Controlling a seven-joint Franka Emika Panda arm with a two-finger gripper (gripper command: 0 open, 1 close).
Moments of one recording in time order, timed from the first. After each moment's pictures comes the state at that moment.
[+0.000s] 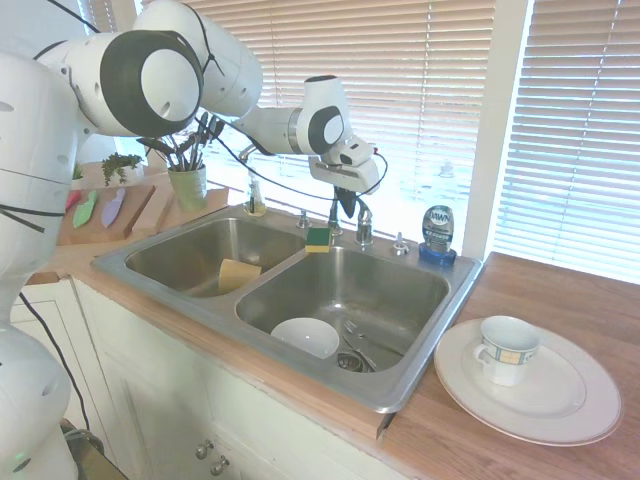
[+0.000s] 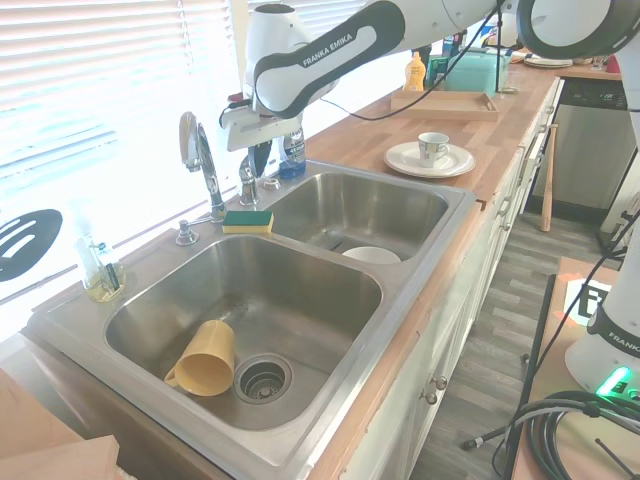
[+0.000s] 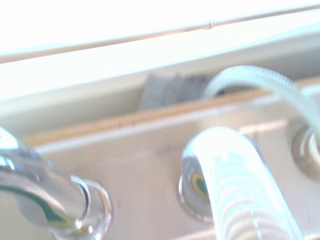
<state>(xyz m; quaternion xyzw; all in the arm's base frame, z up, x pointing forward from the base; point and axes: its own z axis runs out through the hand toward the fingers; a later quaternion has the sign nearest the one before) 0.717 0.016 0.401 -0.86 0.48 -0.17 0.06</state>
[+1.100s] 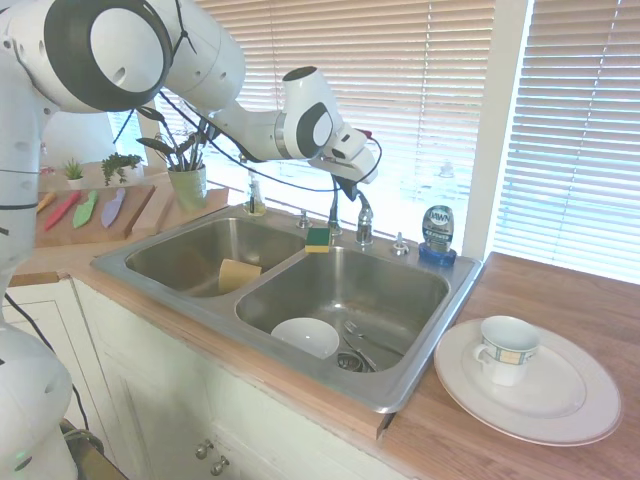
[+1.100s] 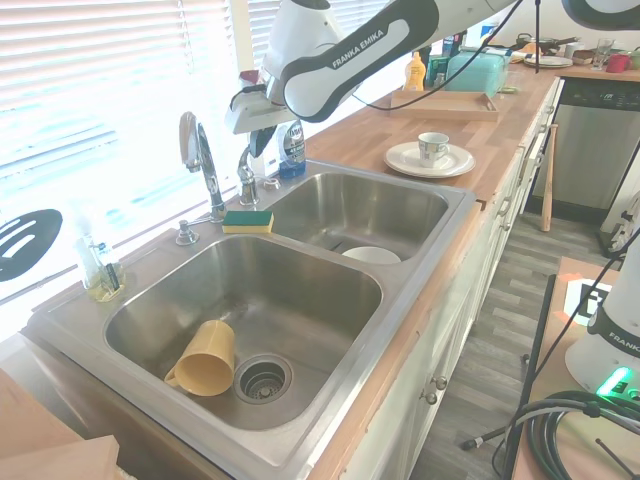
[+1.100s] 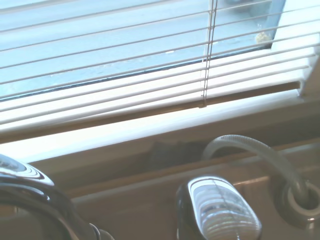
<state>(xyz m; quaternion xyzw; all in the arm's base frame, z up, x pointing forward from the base) 0.685 0.011 0.423 -0.84 0.48 -0.25 0.10</state>
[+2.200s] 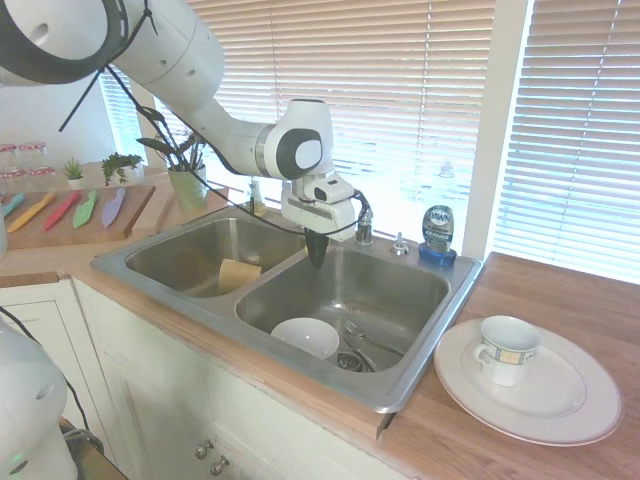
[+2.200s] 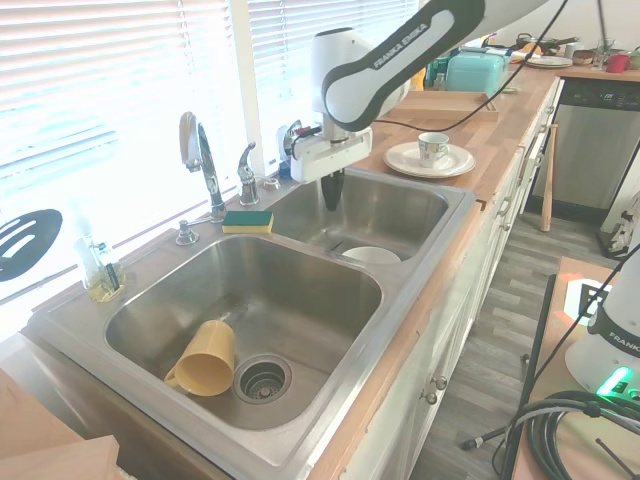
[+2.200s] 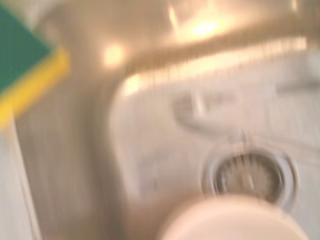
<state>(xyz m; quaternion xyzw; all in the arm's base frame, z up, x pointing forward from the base) 0.548 -0.015 0.352 -0.87 0.49 -0.01 0.00</state>
